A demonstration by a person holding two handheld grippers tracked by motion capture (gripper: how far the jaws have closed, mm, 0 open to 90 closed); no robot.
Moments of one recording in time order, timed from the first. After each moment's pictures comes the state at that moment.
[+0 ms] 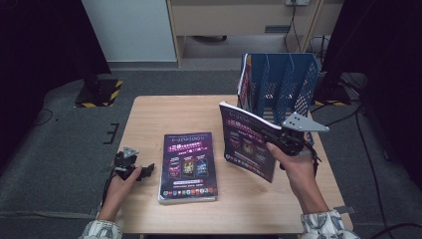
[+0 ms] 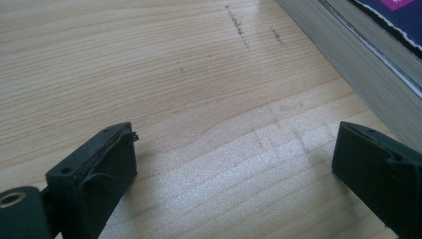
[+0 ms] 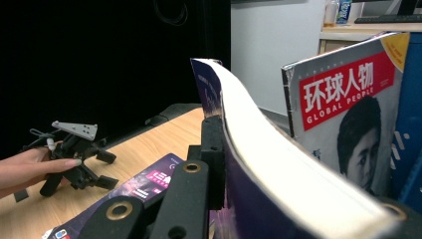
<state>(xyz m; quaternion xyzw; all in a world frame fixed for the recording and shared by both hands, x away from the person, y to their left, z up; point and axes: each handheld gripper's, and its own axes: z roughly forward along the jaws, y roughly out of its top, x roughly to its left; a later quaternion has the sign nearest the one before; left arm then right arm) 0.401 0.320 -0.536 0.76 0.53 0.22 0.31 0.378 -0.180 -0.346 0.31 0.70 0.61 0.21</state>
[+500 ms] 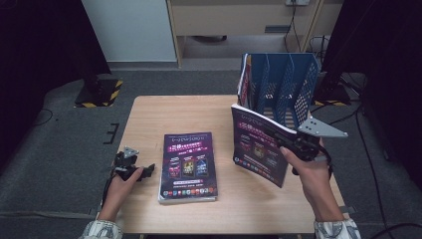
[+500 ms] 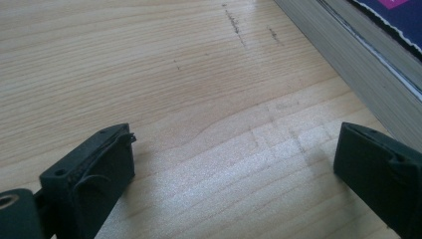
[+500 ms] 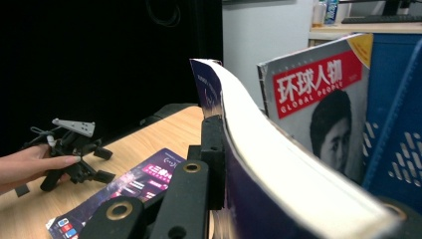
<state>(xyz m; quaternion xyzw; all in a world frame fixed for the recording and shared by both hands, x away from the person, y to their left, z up) 0.401 0.319 -0.537 0.76 0.52 0.22 0.31 0.361 -0.209 -0.341 0.33 0.69 0.60 0.22</state>
